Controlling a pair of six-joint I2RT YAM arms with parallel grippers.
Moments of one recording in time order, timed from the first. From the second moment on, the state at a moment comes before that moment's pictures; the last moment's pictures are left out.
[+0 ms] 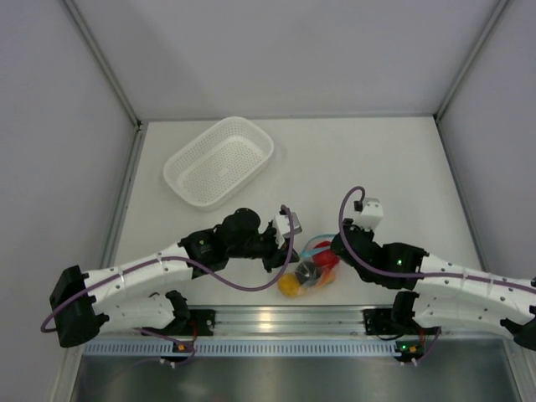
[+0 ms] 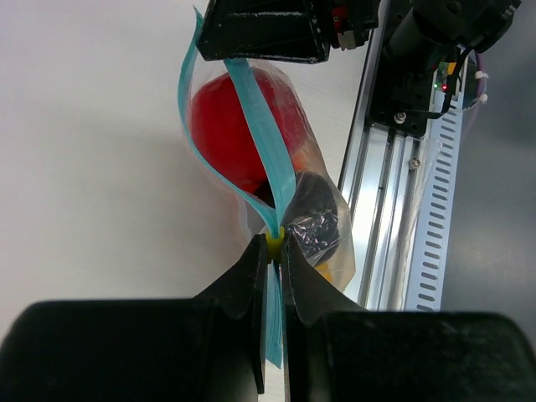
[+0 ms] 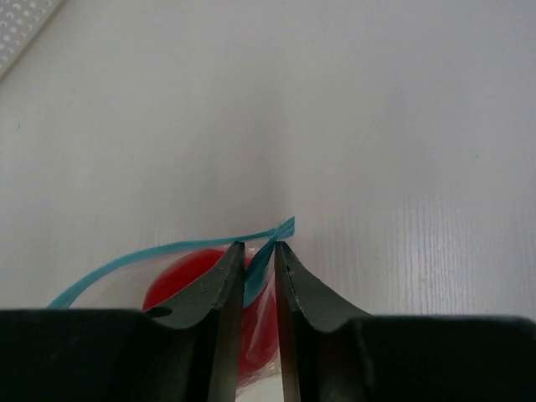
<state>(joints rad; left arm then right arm) -1.04 1.09 0.77 -0.14 0.34 -0.05 1.16 0.88 0.71 -0.69 0.80 0.96</state>
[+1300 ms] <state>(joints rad) -1.08 1.18 0.90 -0.15 -0.04 0.02 0.97 0.92 0.87 -0.60 0.50 0.74</state>
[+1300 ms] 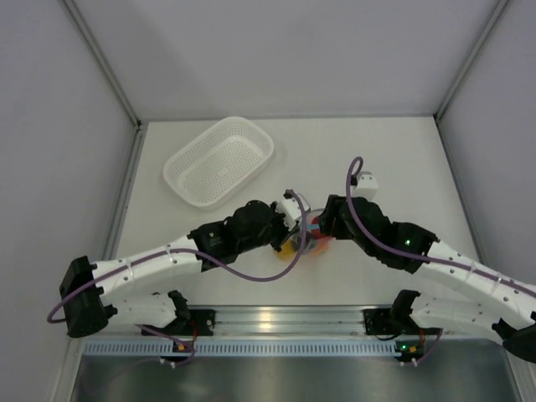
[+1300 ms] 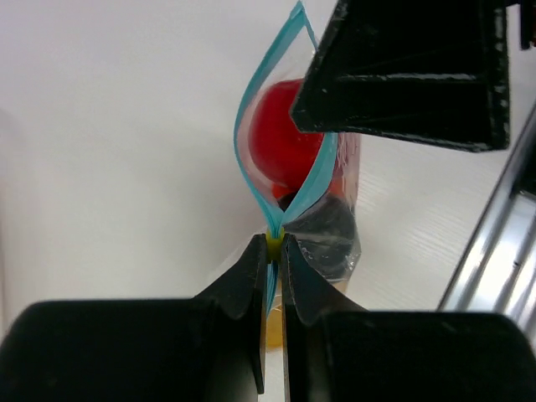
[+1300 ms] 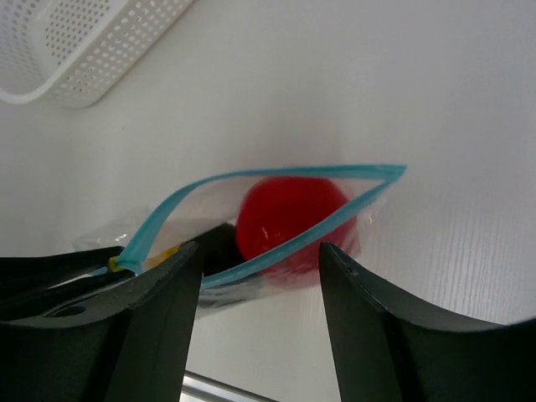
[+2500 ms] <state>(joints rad) -1.16 1.24 0.71 0.14 -0.28 -0.16 0.87 1.00 0.85 -0.50 0.50 0.74</state>
